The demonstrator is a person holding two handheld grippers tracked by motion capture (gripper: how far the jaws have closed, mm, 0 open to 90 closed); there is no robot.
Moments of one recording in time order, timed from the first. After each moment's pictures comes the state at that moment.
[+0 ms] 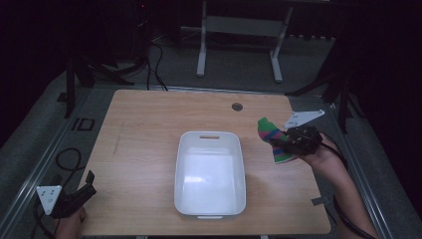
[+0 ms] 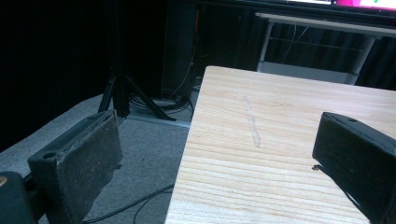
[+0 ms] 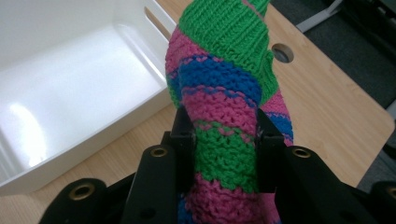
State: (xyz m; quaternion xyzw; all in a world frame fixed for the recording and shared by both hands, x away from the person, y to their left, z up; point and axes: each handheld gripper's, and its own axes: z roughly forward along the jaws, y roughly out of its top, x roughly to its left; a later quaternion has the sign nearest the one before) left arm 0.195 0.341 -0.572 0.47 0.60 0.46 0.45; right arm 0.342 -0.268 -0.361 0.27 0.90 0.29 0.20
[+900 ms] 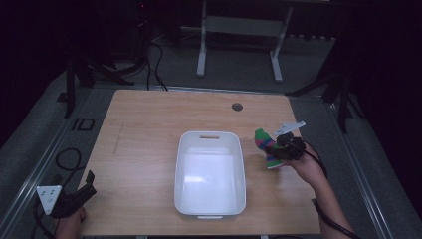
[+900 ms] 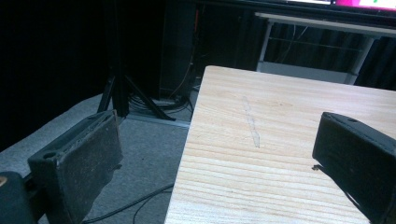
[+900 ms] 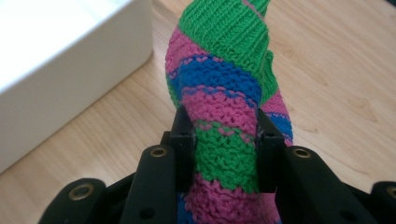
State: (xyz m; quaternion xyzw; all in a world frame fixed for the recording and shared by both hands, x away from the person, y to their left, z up) left arm 0.195 0.341 -0.572 0.47 0.60 0.46 0.45; right arm 0.382 -0.275 -0.454 0.33 0.89 0.27 0.17
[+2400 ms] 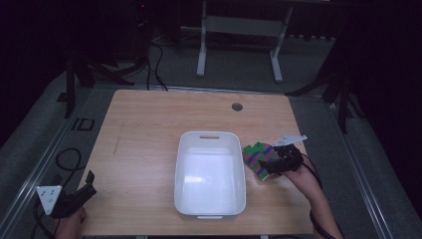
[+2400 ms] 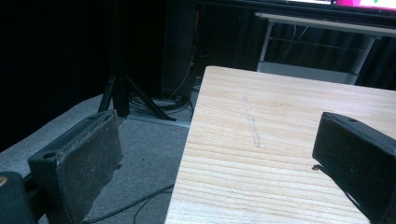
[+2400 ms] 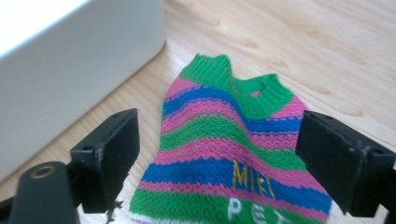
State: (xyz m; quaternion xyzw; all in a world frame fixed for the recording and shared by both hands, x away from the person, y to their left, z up) left arm 0.195 0.341 -0.572 0.47 0.60 0.46 0.45; right arm 0.366 -0.284 -0.493 0.36 0.86 0.32 0.16
